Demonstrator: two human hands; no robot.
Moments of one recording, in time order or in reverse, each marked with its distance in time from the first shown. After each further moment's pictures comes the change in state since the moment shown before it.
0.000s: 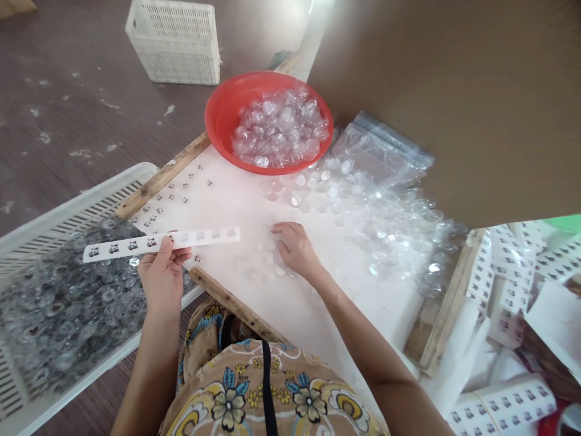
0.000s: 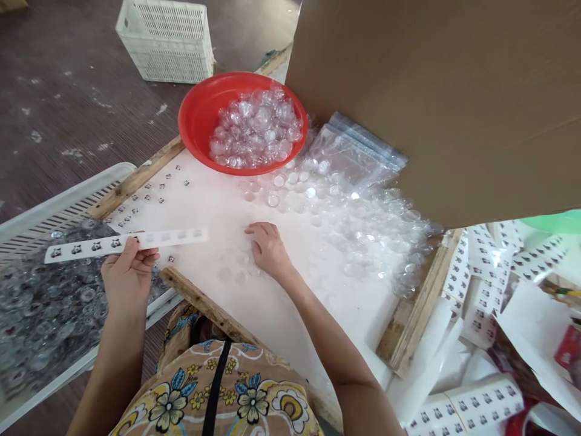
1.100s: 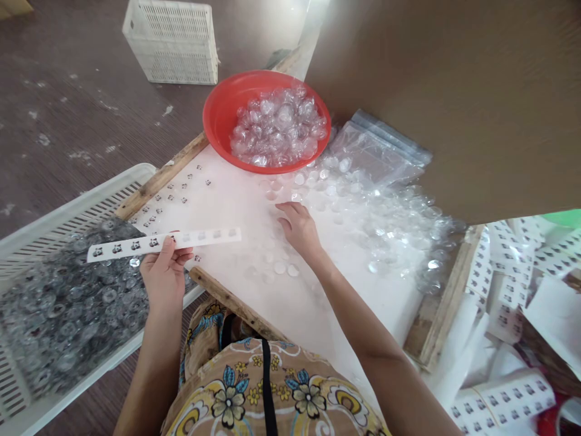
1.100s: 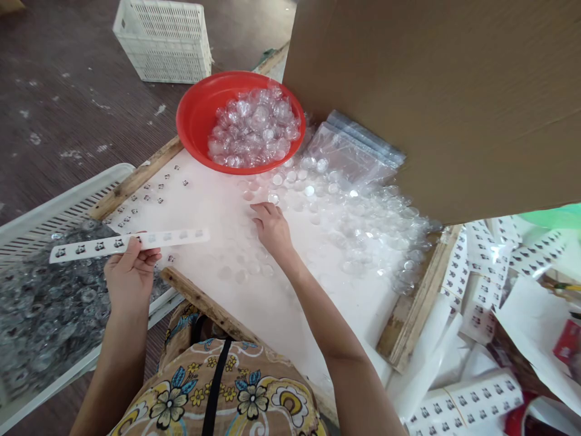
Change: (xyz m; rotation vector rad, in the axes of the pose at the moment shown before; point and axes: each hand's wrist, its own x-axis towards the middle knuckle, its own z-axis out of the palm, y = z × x) left_hand -0.001 -0.001 0.001 0.051 0.001 -0.022; right_hand 0.031 0.019 -0.001 -0.124 0.032 0.130
